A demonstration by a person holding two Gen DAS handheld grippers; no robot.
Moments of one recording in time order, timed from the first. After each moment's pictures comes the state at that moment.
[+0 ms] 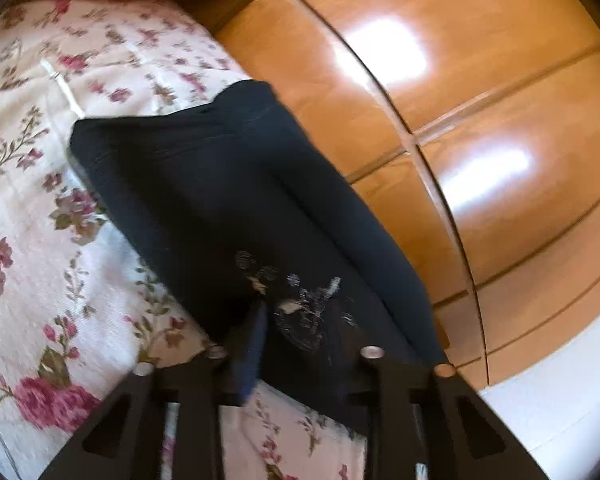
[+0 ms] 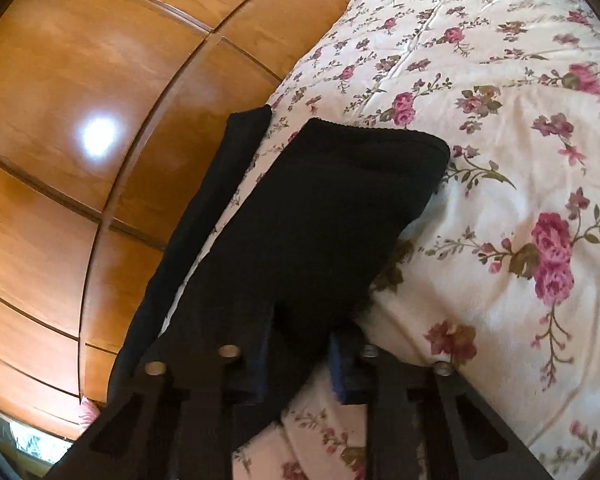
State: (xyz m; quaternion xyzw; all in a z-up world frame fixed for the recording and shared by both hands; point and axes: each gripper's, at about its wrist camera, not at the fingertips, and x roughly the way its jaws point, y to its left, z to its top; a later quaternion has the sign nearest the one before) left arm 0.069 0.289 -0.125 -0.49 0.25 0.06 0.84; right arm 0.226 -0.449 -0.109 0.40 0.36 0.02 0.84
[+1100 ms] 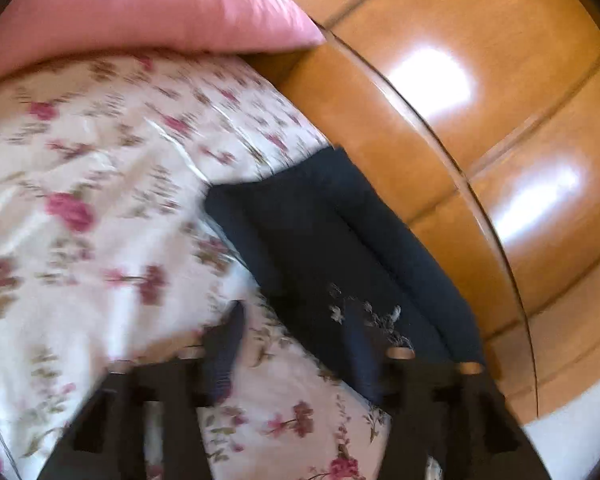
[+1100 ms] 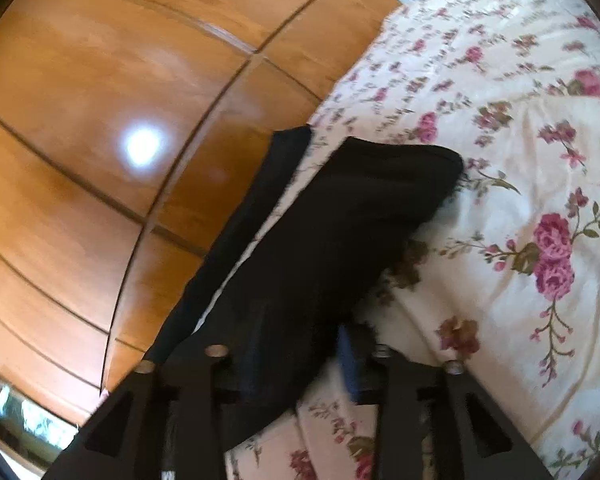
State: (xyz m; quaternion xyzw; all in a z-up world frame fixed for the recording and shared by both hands) left arm 0.006 0.290 -0.104 -0.45 0.22 0.21 0.84; right arm 0.205 -0.447 -0.102 0.40 0.30 0.09 0.86
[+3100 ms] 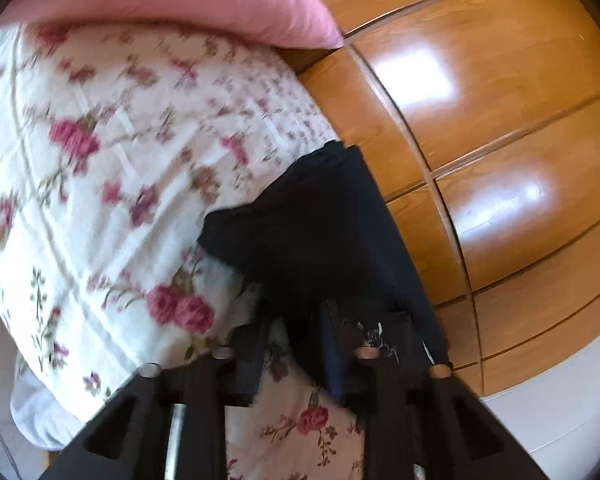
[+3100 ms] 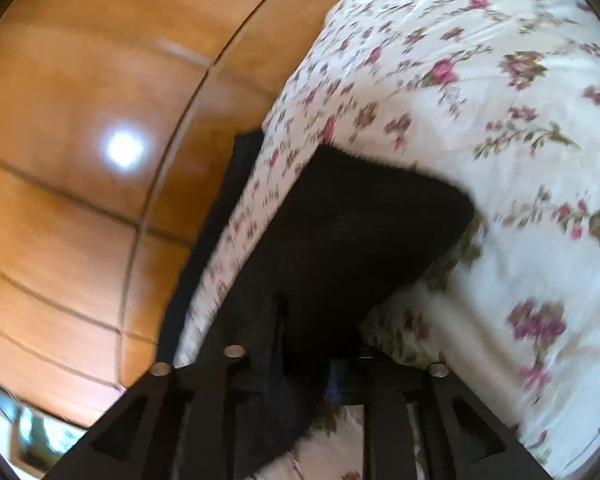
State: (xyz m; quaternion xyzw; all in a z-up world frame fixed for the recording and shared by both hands) left arm -0.118 0.302 -0.110 -0.51 0.23 0.13 0.82; right arm 0.142 -0.526 -0.106 0.47 0.33 0.05 0.81
